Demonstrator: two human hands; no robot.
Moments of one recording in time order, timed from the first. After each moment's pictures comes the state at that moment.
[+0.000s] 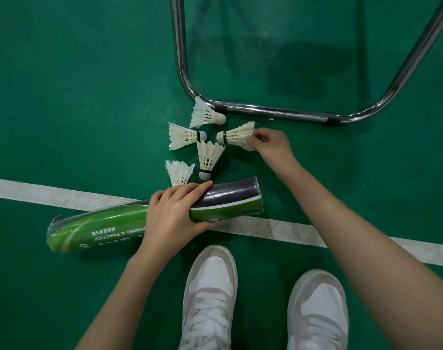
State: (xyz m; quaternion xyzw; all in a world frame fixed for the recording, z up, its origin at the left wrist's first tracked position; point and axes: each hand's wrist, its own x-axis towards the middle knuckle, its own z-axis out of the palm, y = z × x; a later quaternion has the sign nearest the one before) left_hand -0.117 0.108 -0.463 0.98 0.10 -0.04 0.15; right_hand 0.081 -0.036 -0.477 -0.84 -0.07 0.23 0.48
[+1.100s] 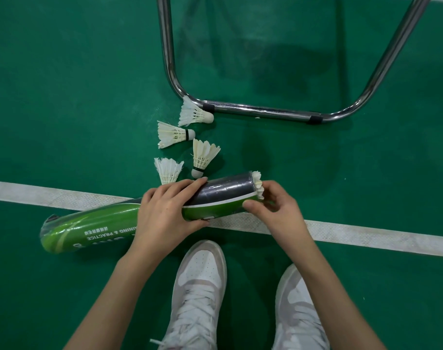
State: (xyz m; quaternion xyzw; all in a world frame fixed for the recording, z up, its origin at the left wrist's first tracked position) left_hand -0.121 0.095 -0.450 0.98 0.10 -0.02 0.17; right_hand -0.044 -0.104 -0.428 -0.74 -0.03 0.27 0.62
